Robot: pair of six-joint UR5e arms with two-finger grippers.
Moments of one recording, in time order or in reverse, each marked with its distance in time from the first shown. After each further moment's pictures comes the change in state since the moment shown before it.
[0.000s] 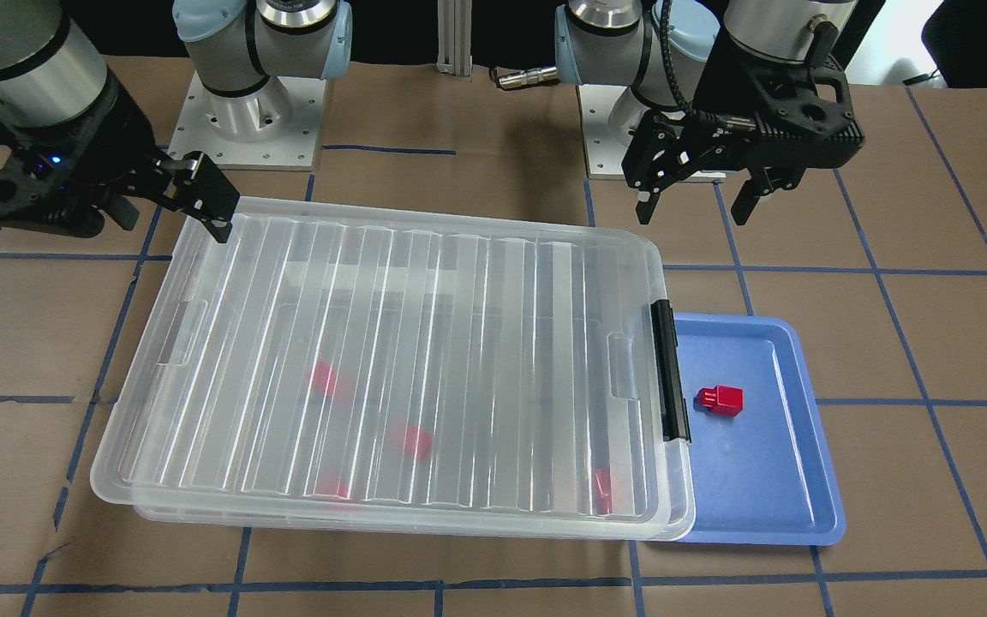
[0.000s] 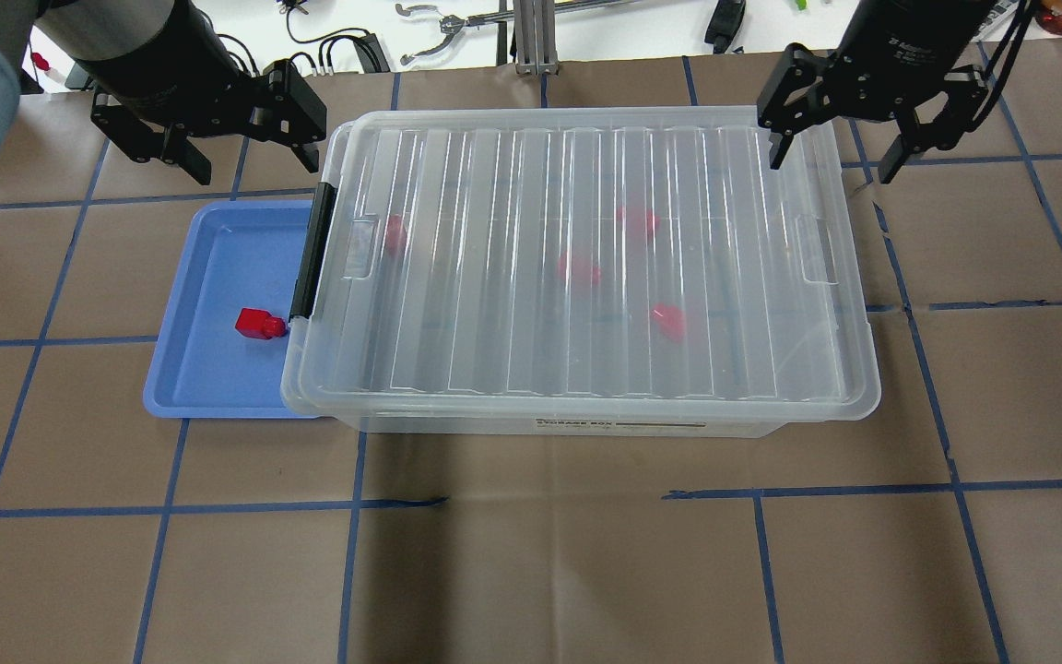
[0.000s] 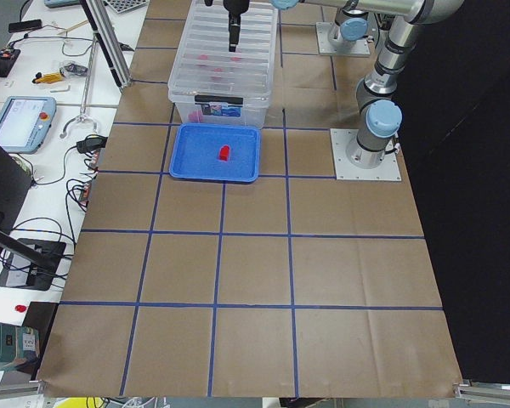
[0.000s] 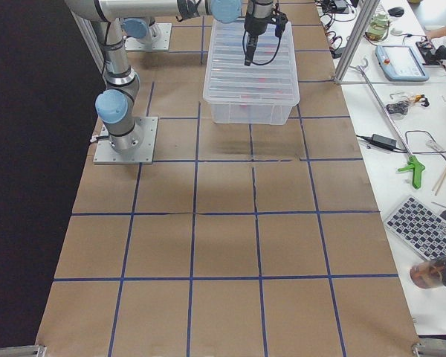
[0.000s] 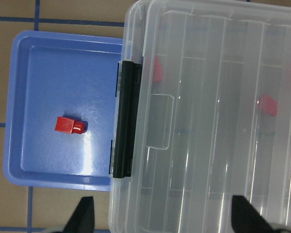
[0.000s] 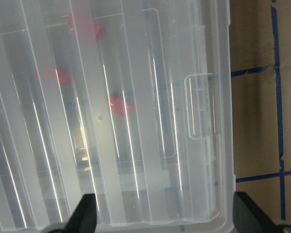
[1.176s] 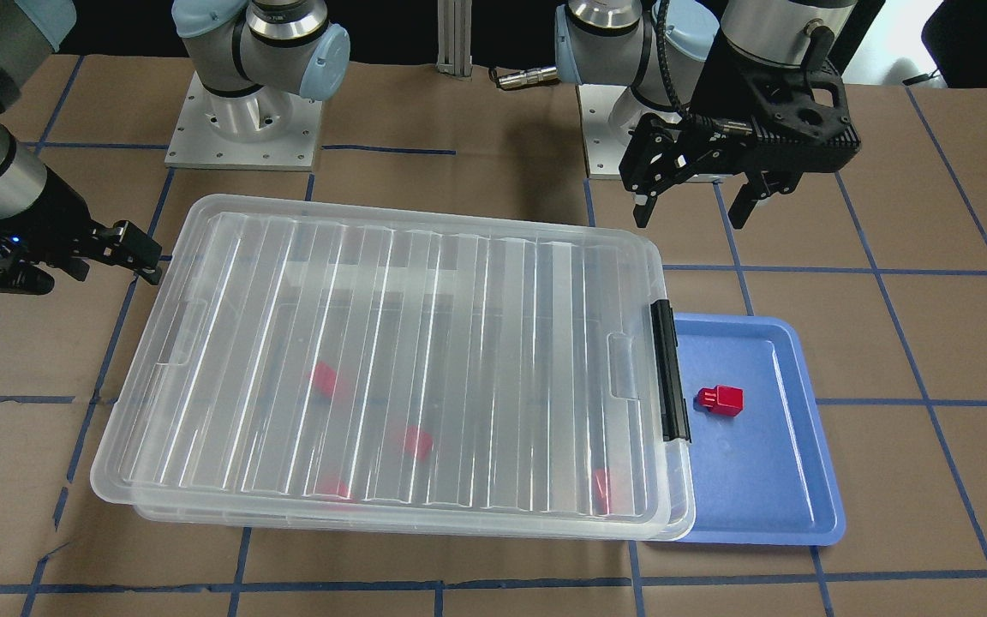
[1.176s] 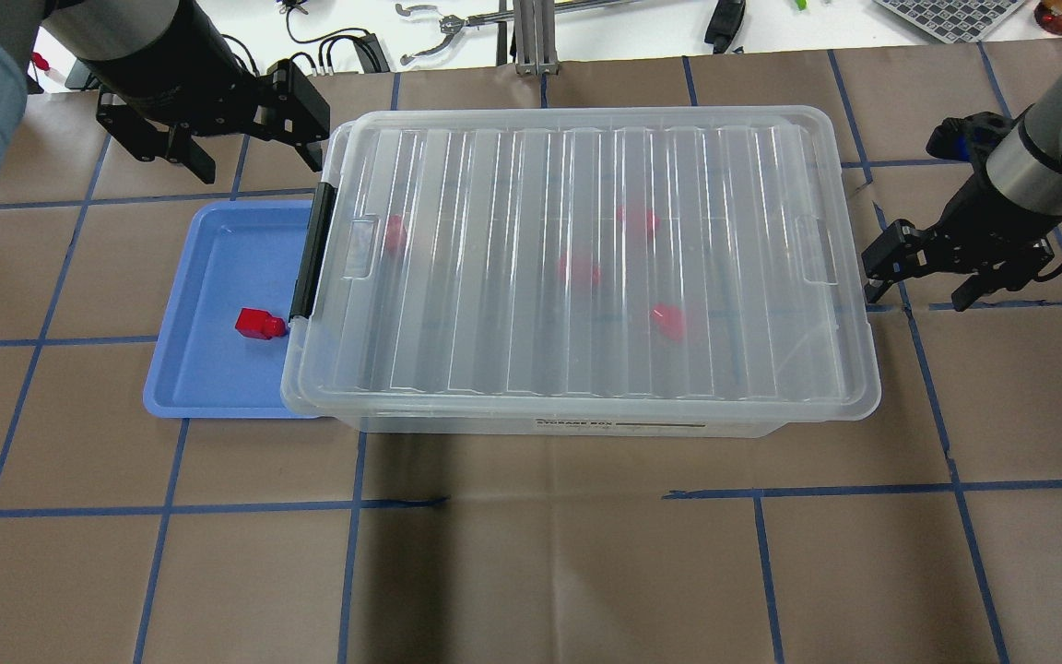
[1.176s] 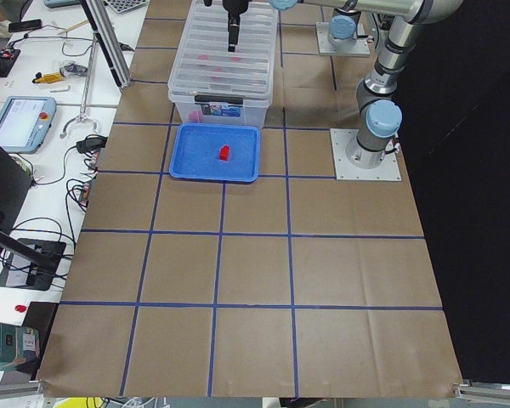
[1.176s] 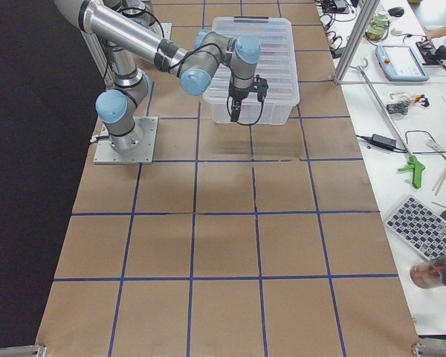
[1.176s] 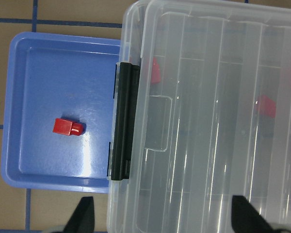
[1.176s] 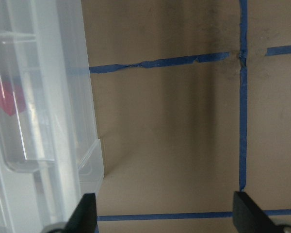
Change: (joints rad) left arm -0.003 -0.004 -0.002 0.011 -0.002 0.000; right arm -0.317 -0.081 0.473 -0.377 0.001 -0.397
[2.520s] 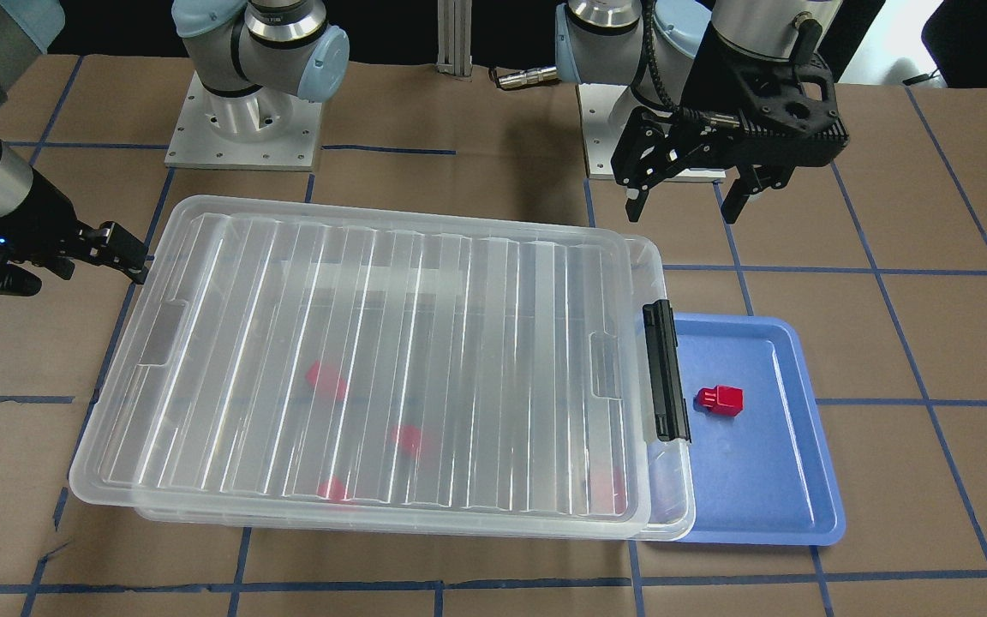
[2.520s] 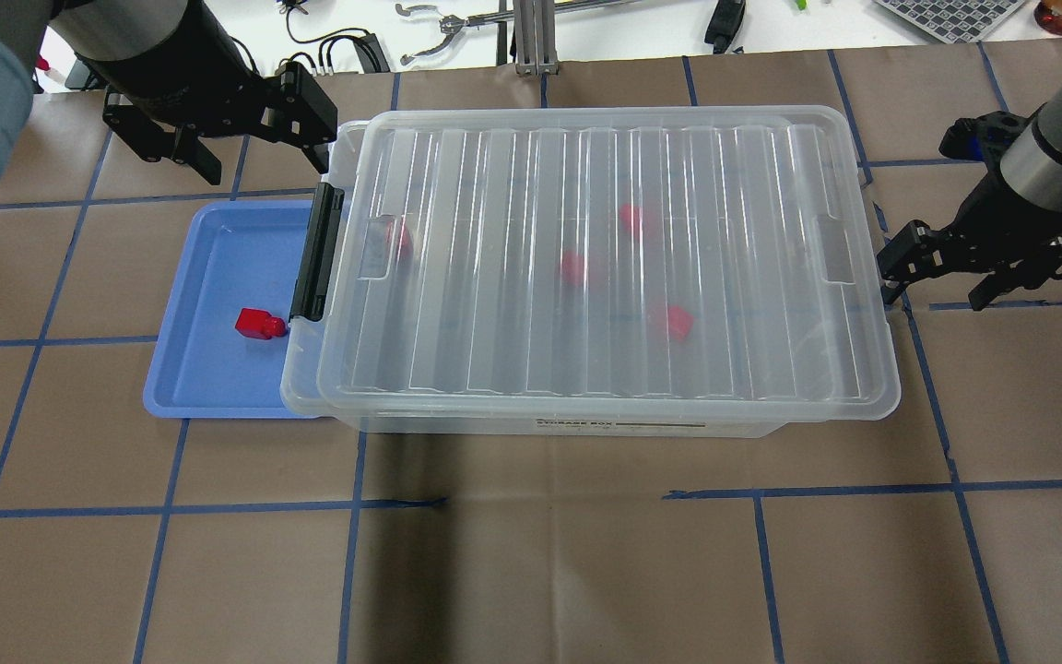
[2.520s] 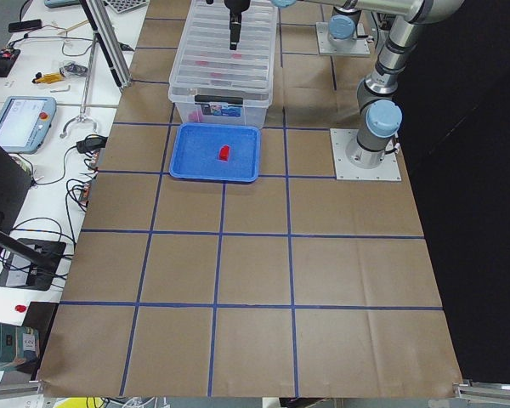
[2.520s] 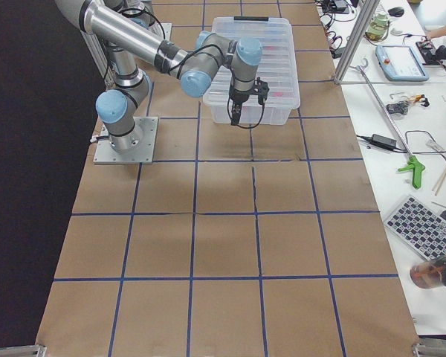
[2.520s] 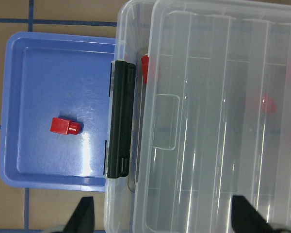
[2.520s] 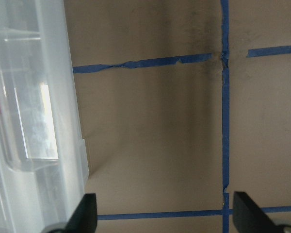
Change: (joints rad) left arm -0.013 -0.001 0.003 -0.003 0.001 -0.001; right arm -0.012 0.008 0.016 -0.003 -0.029 -0.017
